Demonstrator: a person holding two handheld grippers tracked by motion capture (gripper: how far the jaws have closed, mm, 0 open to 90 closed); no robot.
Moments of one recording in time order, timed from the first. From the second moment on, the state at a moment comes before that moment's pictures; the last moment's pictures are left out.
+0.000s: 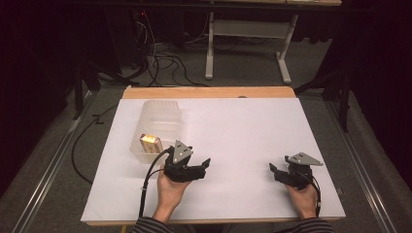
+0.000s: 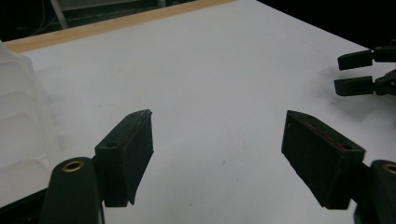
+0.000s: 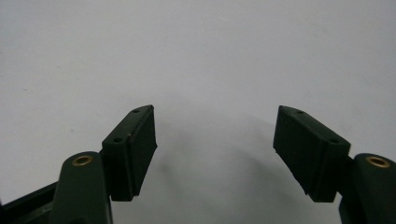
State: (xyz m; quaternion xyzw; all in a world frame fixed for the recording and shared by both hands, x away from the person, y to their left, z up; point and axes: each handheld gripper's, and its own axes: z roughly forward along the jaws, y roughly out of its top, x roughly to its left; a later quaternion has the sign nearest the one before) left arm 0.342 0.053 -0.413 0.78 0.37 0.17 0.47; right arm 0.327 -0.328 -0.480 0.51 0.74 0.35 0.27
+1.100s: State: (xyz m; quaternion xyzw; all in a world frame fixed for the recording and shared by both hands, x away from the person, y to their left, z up) left arm 0.356 0.028 -0.458 0.78 0.39 0.17 0.45; right arm 0.327 -0.328 -0.480 0.51 0.74 0.35 0.27
